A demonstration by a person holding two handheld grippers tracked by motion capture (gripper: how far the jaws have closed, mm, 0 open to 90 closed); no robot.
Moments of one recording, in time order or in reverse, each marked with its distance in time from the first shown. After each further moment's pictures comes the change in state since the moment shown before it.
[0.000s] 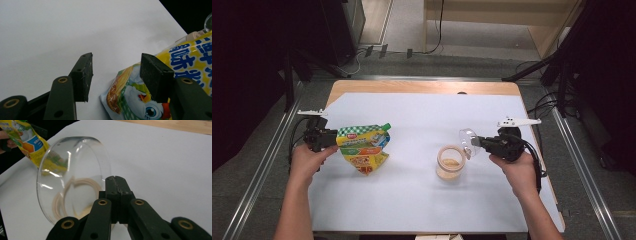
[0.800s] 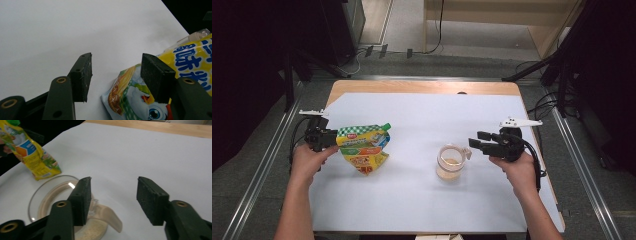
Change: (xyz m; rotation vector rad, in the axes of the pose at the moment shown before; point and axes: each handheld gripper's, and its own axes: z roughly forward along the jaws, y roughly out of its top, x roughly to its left) left arm 0.002 0.000 0.002 0.006 0.006 -0.002; right arm -0.018 -0.008 0.003 -0.056 -0.012 0.014
